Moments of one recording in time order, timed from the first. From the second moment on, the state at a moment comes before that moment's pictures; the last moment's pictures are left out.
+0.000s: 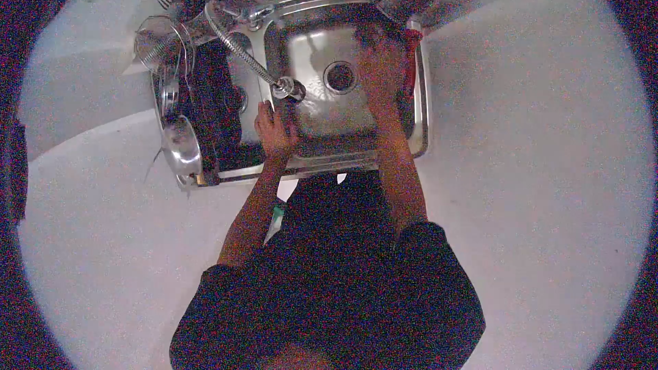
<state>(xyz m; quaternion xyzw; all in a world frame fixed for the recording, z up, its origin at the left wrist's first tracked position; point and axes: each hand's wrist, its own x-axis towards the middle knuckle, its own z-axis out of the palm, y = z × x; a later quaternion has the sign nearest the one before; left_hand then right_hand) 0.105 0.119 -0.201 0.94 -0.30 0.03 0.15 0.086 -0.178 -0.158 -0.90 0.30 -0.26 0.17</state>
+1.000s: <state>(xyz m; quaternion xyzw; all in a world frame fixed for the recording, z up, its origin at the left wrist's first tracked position) 0.087 0.028 -0.236 0.06 0.32 -0.40 0.85 -0.021 -0.220 -0.189 -0.88 0.40 -0.17 0.20</state>
